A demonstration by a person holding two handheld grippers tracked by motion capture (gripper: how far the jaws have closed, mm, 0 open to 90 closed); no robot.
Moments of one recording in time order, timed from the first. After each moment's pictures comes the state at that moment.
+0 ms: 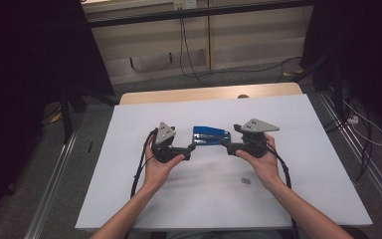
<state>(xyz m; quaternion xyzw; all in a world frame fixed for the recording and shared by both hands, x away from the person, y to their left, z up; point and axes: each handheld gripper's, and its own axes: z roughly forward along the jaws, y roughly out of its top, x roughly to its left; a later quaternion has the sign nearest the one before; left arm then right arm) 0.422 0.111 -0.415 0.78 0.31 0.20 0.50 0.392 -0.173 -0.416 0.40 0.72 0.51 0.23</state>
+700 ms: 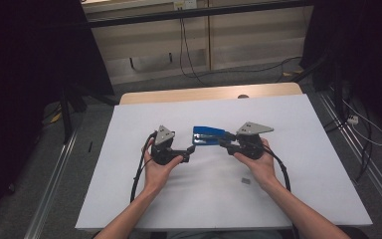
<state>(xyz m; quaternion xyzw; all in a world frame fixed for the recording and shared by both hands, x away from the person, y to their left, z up) 0.421 0.118 -0.429 0.79 0.33 0.18 0.49 0.394 -0.168 -0.428 0.38 0.75 0.50 0.19</state>
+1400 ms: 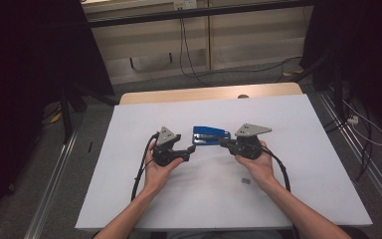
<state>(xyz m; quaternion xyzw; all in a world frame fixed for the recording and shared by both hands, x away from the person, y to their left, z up) 0.421 0.115 -0.433 0.80 0.32 0.16 0.48 0.392 -0.165 -0.430 0.37 0.76 0.50 0.17</state>
